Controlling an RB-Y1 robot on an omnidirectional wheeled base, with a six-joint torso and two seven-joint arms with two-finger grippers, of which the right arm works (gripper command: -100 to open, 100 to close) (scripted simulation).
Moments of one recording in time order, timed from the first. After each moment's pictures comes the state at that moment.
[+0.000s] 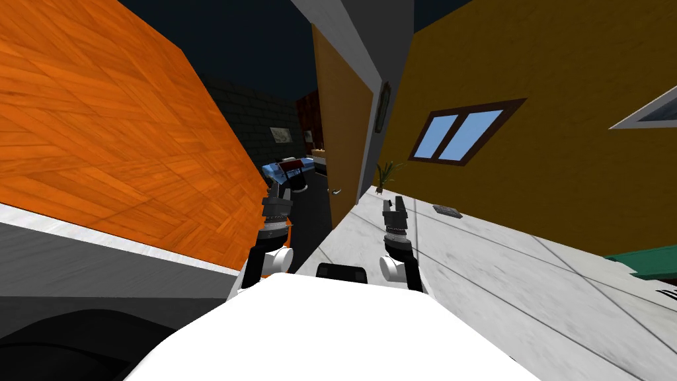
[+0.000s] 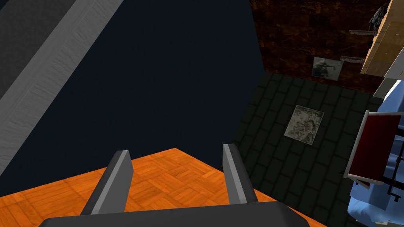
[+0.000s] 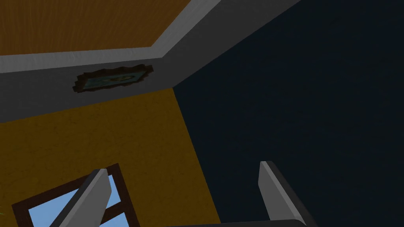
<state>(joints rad) 0.41 -0.06 0.16 -2.05 -0.06 -0.60 0.12</state>
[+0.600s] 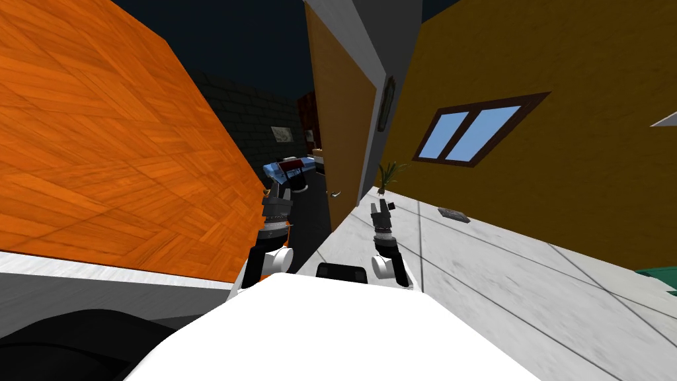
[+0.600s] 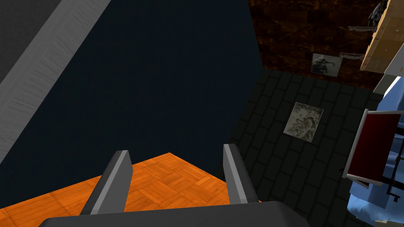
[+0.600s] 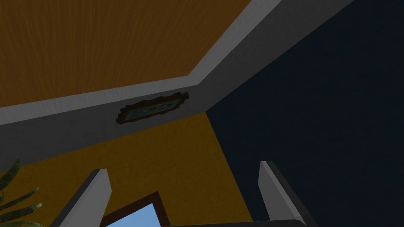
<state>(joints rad) 0.35 -0.08 0.25 -1.91 -0.06 -0.60 0.10</state>
